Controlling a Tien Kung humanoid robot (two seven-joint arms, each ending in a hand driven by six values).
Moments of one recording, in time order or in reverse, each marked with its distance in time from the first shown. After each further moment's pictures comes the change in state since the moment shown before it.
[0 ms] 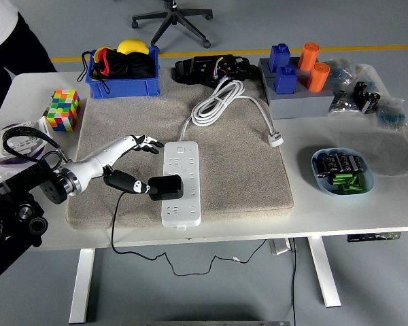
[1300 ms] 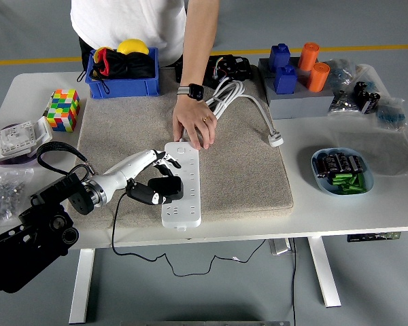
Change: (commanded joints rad) left arm -0.046 -0.076 0.116 0.121 0.008 0.099 -0.017; right arm 0.004 -0.001 -0.011 0.000 0.004 -0.002 0.001
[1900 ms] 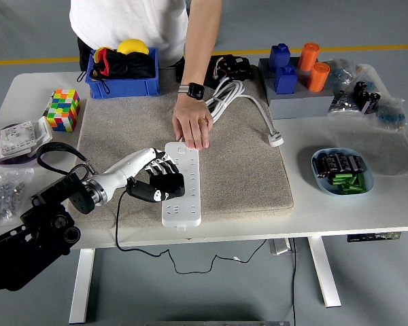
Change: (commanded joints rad) left arm -0.007 -0.002 0.002 0.009 -0.012 0.039 -0.014; right arm -0.001 -0.004 -0.005 0.000 0.000 -0.002 -0.003
